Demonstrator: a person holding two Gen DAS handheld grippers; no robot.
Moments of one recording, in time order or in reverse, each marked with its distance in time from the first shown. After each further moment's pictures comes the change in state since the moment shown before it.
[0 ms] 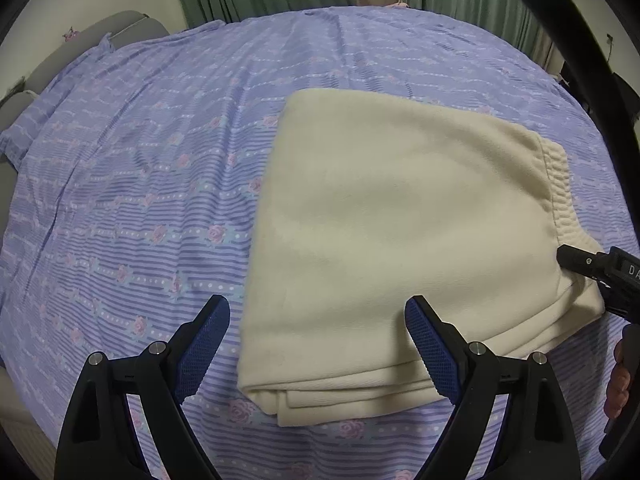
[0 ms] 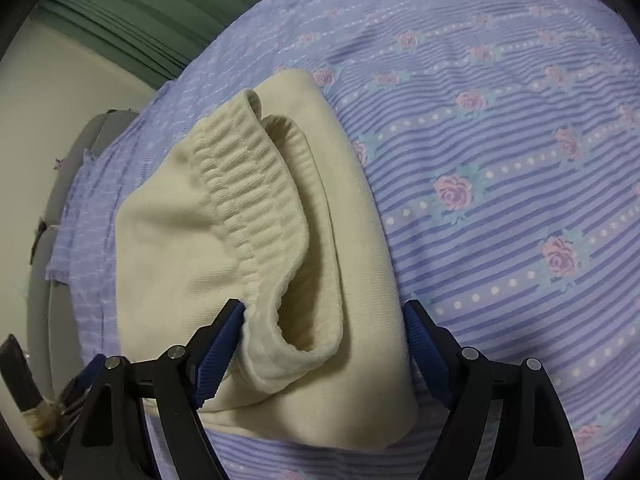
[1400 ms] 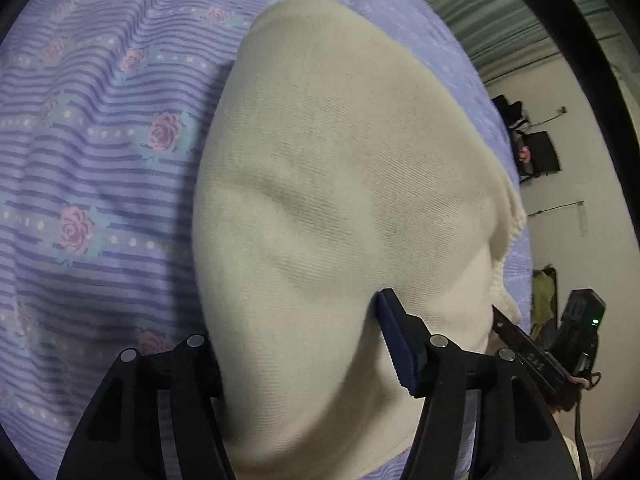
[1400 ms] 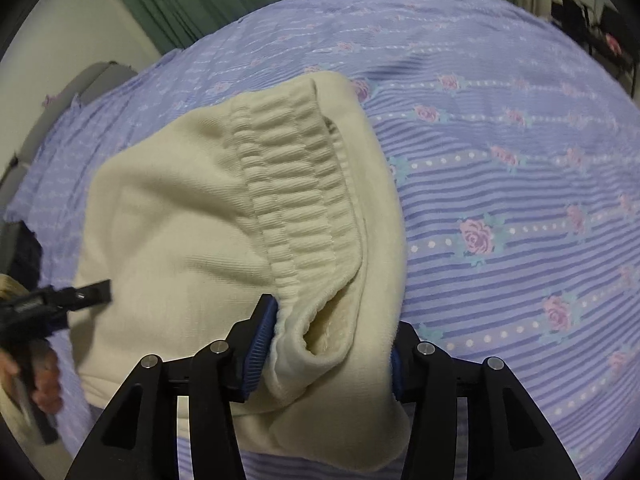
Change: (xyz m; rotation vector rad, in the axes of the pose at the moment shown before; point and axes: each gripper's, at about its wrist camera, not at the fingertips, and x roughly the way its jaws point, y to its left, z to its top) left arm 0.107 0.039 0.044 -0.215 0.300 -0.593; right arm 0.011 0.031 0.005 -0.216 -0.033 -0.174
